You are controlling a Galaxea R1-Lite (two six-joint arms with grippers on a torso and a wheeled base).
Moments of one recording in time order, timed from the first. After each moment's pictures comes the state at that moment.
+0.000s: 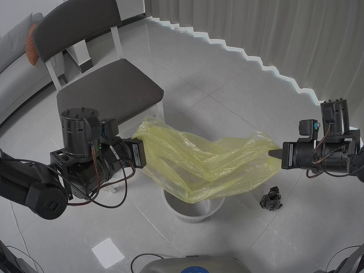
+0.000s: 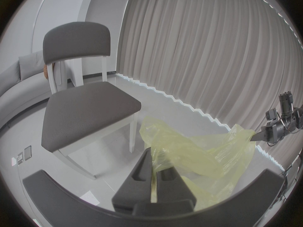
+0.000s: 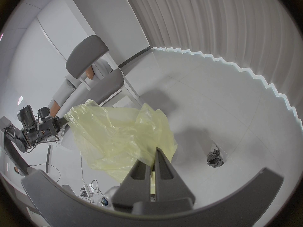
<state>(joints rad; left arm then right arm) -0.55 1.68 -0.75 -0.68 0.18 -0.19 0.40 1.57 -0.83 -0.21 0.07 0.30</state>
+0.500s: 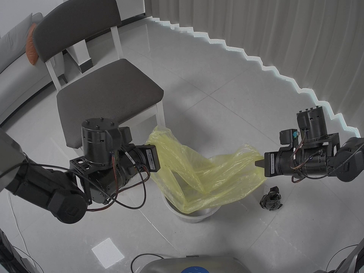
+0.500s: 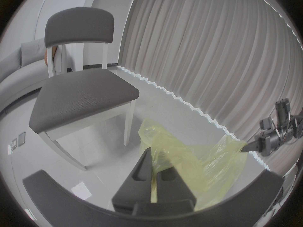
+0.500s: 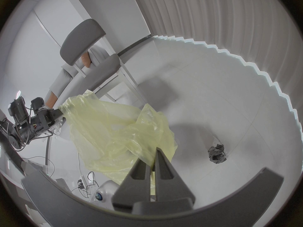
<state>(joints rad) -0.59 1.80 -0.76 -0.78 0.19 -0.29 0.41 1.72 -0.88 -0.21 0.07 0.27</state>
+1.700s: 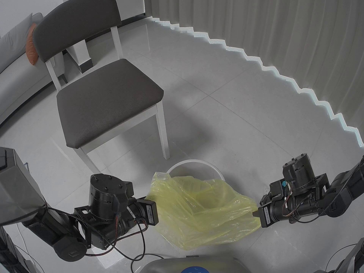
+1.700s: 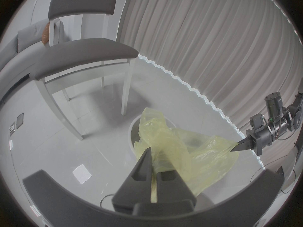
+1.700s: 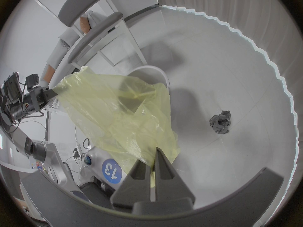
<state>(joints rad) -0.68 1.85 -0.41 -0.95 0.20 -0.38 0.49 1.79 -0.59 -0.29 0.08 0.21</state>
